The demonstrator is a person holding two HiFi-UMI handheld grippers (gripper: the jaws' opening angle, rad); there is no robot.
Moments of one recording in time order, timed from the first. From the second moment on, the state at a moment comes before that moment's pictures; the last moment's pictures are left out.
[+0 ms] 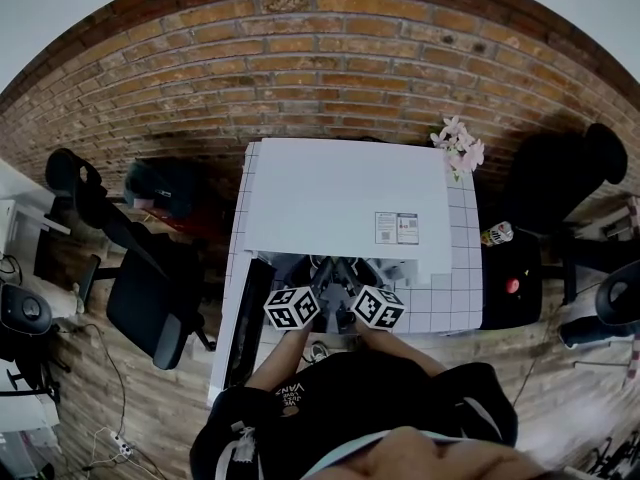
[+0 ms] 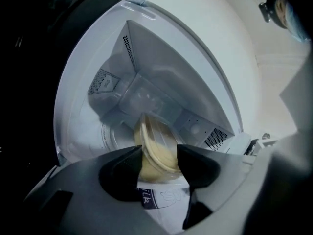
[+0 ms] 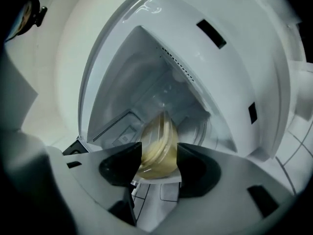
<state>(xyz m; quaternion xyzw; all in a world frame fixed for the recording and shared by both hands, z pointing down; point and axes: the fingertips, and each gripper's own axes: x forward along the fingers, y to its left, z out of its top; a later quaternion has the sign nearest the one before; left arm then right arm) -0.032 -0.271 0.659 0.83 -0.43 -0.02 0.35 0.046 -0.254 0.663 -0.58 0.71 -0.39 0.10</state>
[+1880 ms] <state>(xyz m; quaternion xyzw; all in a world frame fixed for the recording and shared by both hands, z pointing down) -0.066 -0.163 0.649 0.86 -0.38 -0.01 0.34 0.013 -0.139 0.655 -0.62 0.67 -0.37 0.14</state>
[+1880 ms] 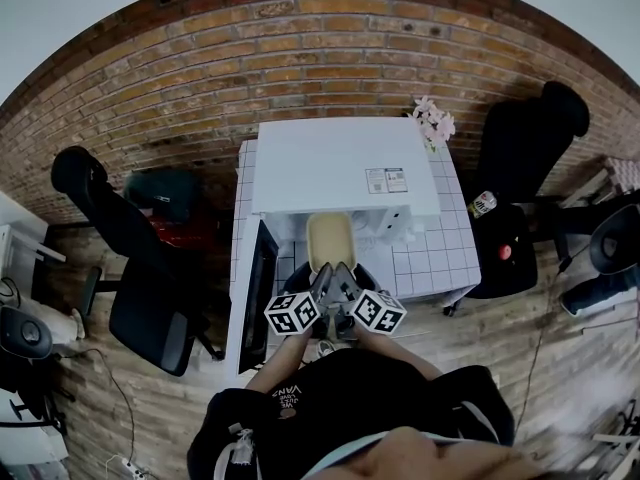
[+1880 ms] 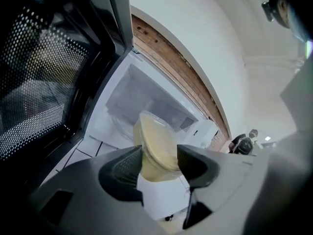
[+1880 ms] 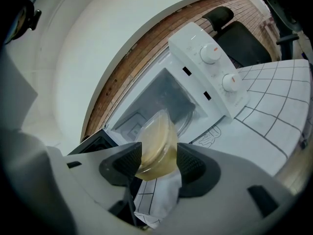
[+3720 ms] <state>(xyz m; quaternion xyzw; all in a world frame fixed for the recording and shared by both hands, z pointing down) -0.012 -0.085 0.648 0.80 -0.48 -0.05 0.35 0.069 -0.086 0.652 -0.51 0.76 -0.40 0.06</state>
